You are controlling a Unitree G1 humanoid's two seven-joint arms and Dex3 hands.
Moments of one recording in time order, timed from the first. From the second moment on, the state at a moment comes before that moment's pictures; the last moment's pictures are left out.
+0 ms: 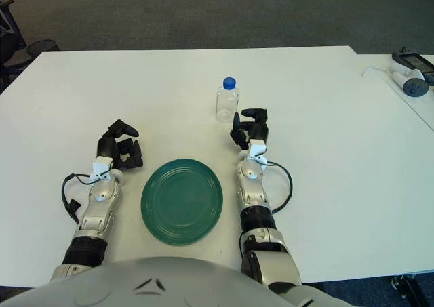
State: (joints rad) left arm 0.02 -0.03 0.04 0.23 0.13 -0.25 0.25; right arm -0.21 0.12 -0.12 0.53 -0.05 -0.42 -0.44
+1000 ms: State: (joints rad) left arm -0.01 -0.02 0.06 0.28 0.11 -0.29 0.24; right arm -0.18 0.12 -0.15 0.55 -0.07 -0.67 -0.51
